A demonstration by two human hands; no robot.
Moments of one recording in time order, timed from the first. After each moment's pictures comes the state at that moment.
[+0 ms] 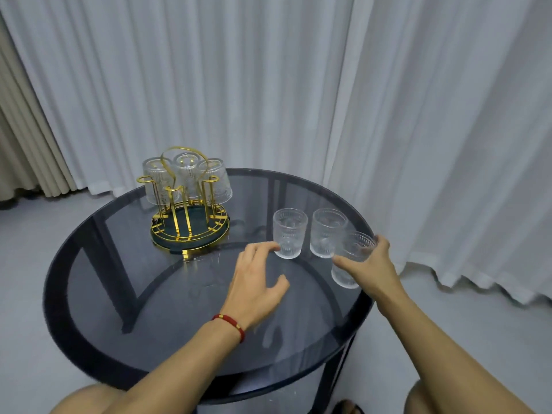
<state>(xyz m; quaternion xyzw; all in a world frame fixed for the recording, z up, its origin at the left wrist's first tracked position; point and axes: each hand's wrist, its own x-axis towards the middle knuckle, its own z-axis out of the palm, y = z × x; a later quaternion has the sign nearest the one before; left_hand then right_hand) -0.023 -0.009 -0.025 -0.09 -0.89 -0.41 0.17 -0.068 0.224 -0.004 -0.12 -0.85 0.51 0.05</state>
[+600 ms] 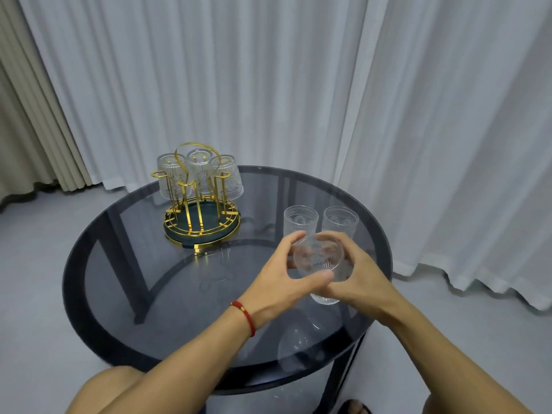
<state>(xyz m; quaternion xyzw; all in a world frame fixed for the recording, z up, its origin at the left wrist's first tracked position) -0.013 0.002 -0.007 -0.12 -0.78 -0.61 0.02 -0.037 0.200 0.007 0.20 -0.85 0.49 0.00</state>
